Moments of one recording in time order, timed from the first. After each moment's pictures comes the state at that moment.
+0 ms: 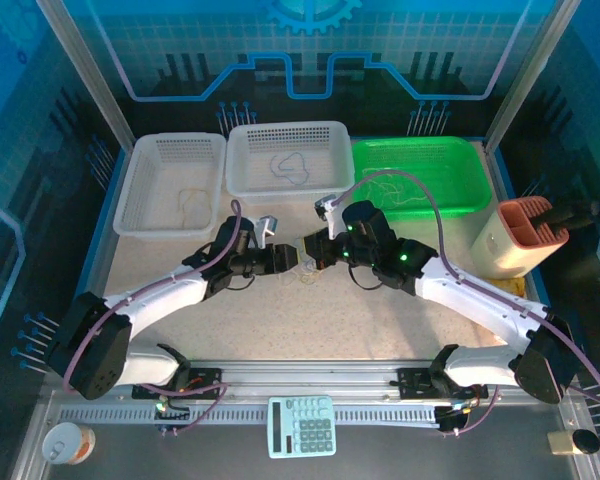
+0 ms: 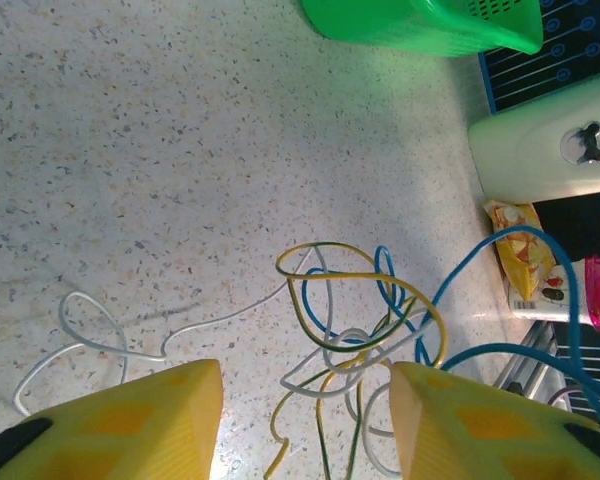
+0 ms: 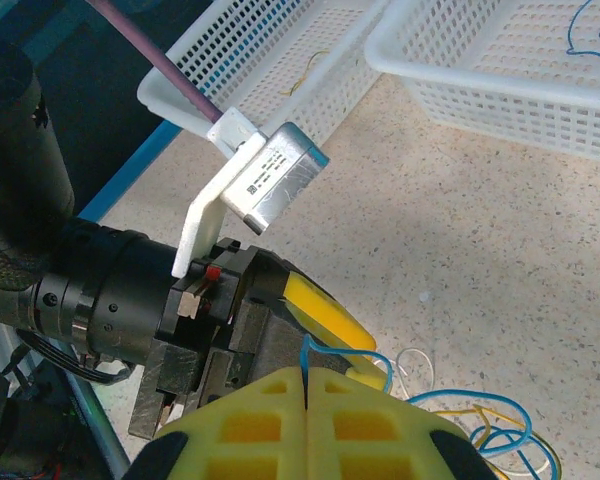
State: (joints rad) left arm -0.52 1.31 0.66 0.03 0.42 -0.72; right arm 0.80 1.25 0.99 -0.26 -0.15 0.39
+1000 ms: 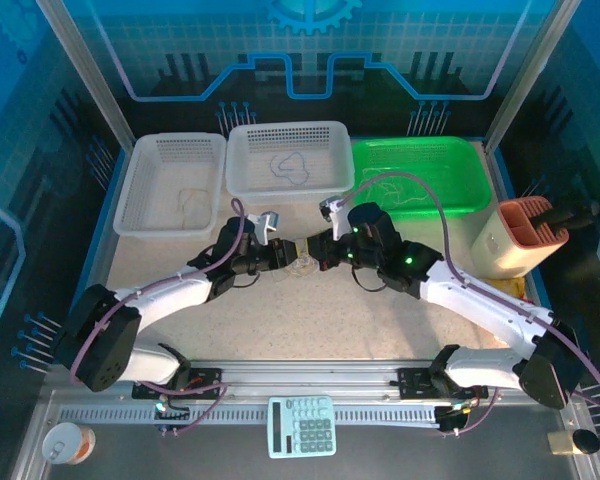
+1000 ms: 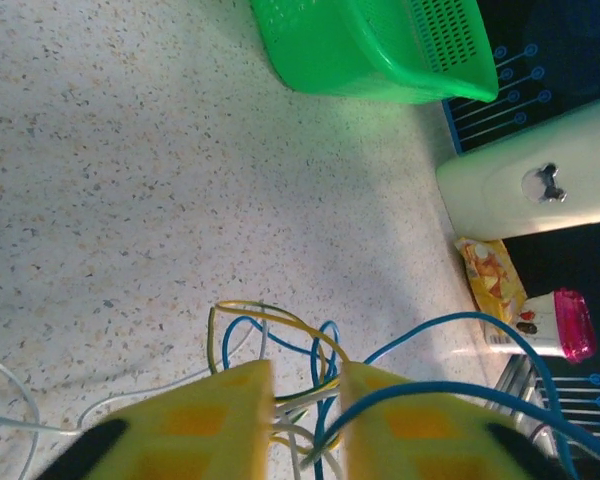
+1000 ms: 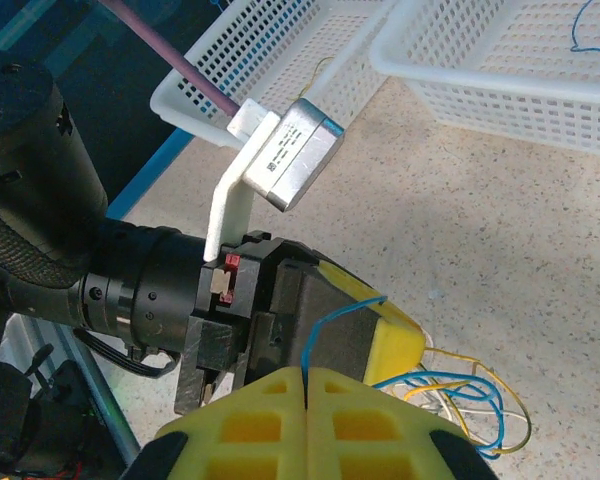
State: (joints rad) left arm -0.53 1.37 0.63 0.24 0.40 -0.78; right arm 0.78 1.21 0.96 -0.24 -0.16 0.42
